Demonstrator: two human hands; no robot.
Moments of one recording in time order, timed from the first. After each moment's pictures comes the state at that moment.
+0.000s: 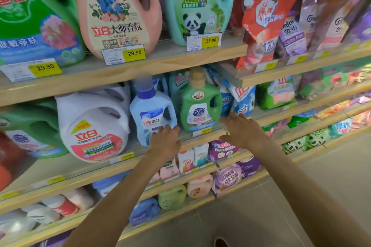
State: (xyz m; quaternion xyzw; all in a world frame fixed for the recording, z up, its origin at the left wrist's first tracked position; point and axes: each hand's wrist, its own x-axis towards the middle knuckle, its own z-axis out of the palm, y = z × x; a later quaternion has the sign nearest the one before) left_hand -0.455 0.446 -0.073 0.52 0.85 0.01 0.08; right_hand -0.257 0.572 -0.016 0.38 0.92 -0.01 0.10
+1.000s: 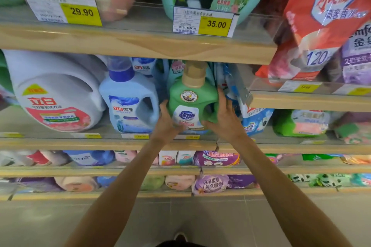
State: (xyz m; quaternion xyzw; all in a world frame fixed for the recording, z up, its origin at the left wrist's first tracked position) left_hand -0.468 0.595 -0.182 0.27 0.78 0.53 0.20; right_hand -0.327 0.748 -0.108 0.27 0.92 -0.26 -0.14
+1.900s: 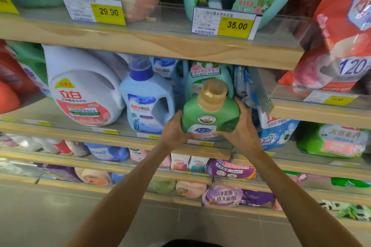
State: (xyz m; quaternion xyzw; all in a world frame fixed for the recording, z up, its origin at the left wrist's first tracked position) left_hand -0.465 0.581 -0.180 0.29 0.83 0.46 0.13; right_hand -0.324 0.763 -0.135 0.19 0.91 -0.30 -0.23
